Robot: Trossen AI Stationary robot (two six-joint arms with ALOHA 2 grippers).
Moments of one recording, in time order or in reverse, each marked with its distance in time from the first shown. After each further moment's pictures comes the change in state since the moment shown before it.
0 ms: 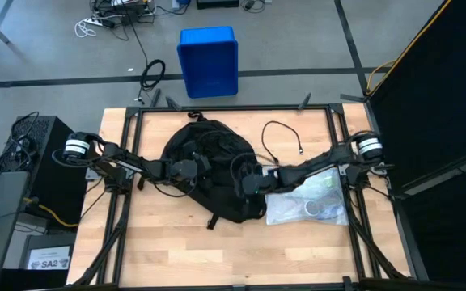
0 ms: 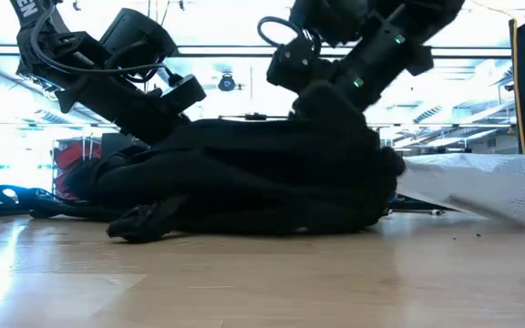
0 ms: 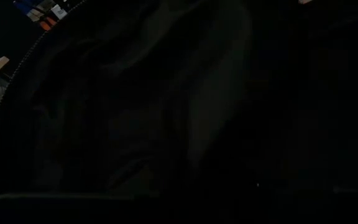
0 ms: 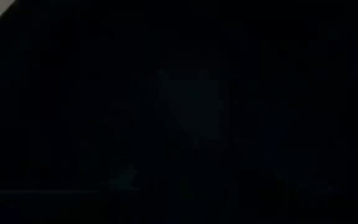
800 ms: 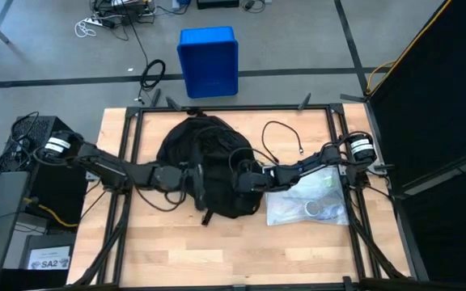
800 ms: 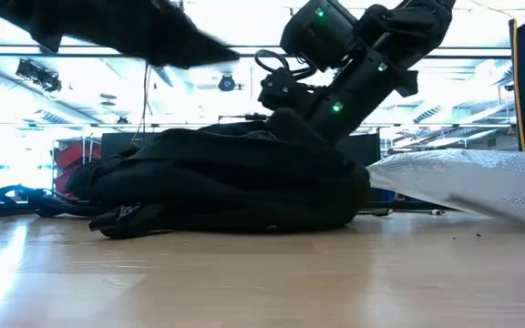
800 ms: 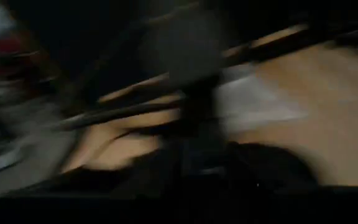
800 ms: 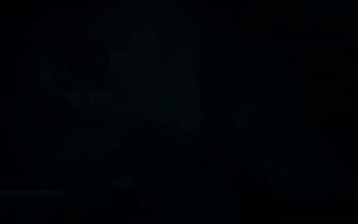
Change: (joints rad) left arm -0.227 -0.217 0.082 0.032 0.301 0.133; right arm -0.072 0.059 0.000 0.100 0.080 0.149
